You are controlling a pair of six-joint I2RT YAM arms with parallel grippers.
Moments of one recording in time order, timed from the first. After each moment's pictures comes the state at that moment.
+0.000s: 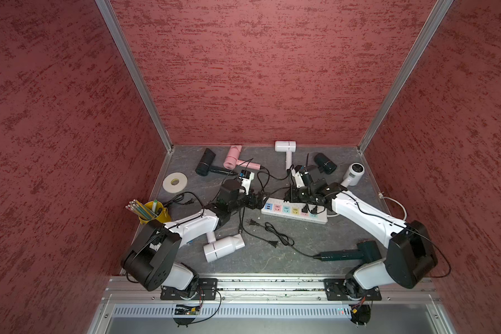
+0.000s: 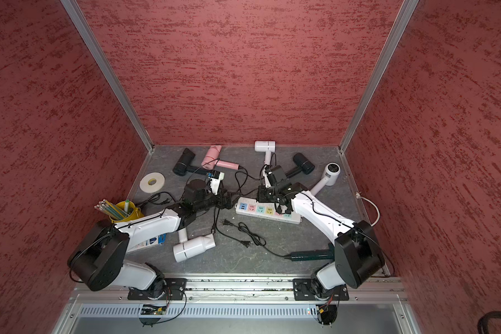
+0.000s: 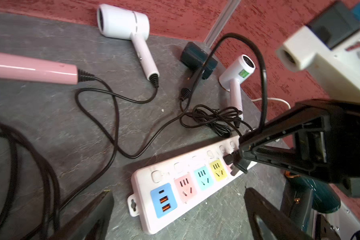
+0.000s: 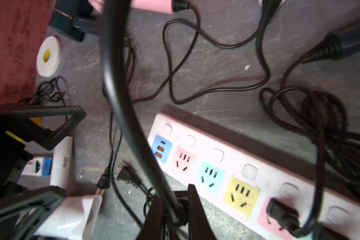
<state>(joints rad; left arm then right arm) -0.52 1.45 0.69 0.35 0.31 -0.43 0.54 1.48 1.09 -0.48 -0.07 0.48</state>
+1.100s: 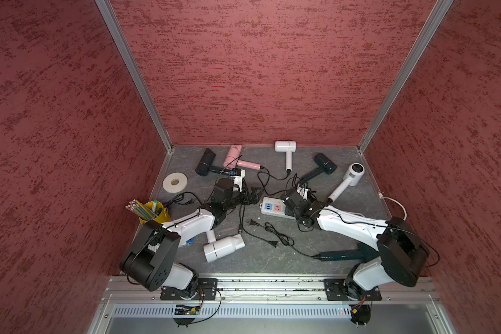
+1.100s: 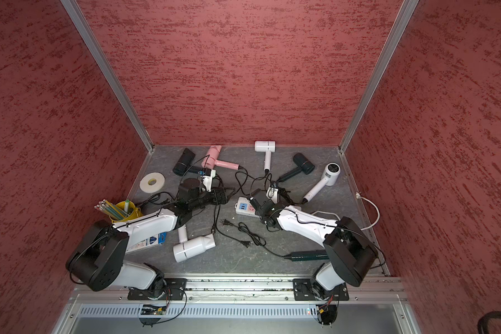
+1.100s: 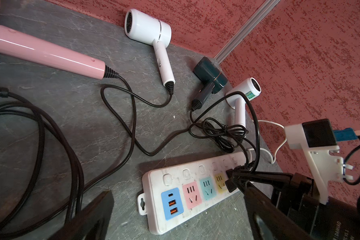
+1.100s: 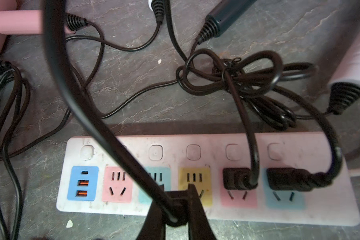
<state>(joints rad) -0.47 1.44 0.67 0.37 0.32 -0.53 0.76 1.52 0.89 -0.40 0.50 0.89</state>
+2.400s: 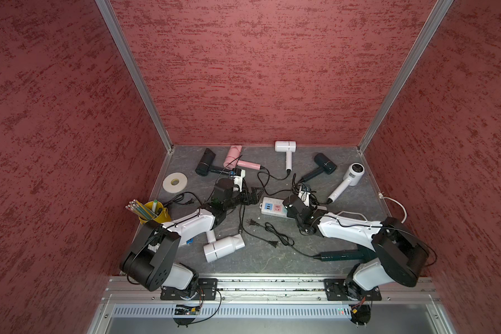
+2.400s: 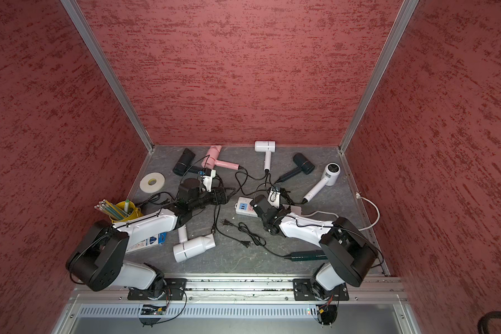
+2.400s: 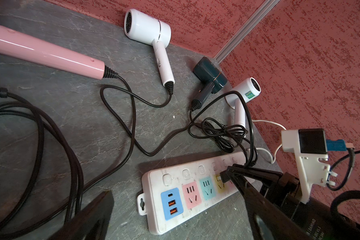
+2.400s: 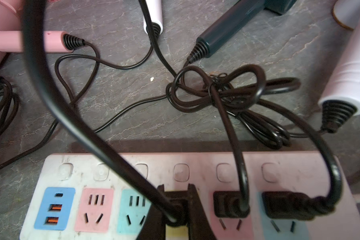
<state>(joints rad) -0.47 1.44 0.67 0.38 0.32 -0.53 0.77 1.52 0.74 -0.13 0.60 0.81</state>
